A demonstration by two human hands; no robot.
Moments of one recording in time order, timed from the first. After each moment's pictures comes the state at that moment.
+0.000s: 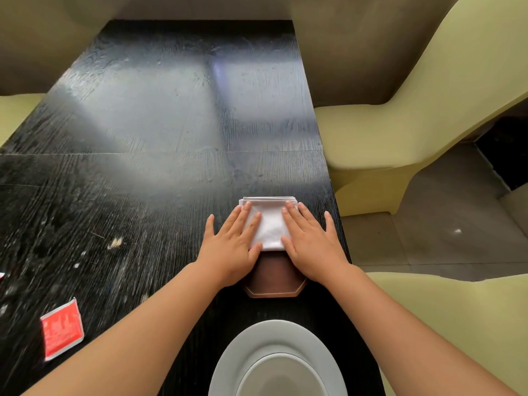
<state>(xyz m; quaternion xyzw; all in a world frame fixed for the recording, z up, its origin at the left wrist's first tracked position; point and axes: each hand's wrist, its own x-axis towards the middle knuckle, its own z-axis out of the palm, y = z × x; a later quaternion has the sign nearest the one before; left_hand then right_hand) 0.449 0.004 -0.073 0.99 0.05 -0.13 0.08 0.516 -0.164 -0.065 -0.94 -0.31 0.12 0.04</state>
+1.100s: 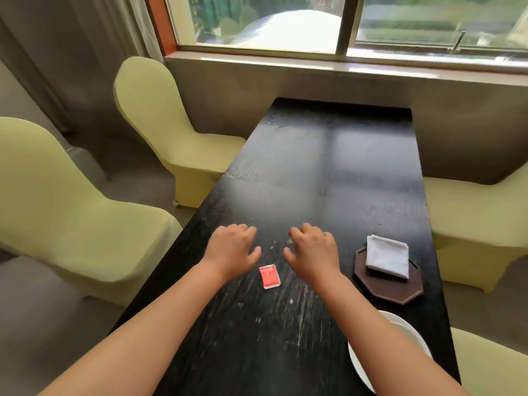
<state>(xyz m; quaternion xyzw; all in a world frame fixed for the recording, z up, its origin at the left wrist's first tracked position) 0.176 0.172 0.161 0.98 0.17 0.06 0.00 0.287 0.031 0.157 -0.90 -0.43 0.01 0.11</state>
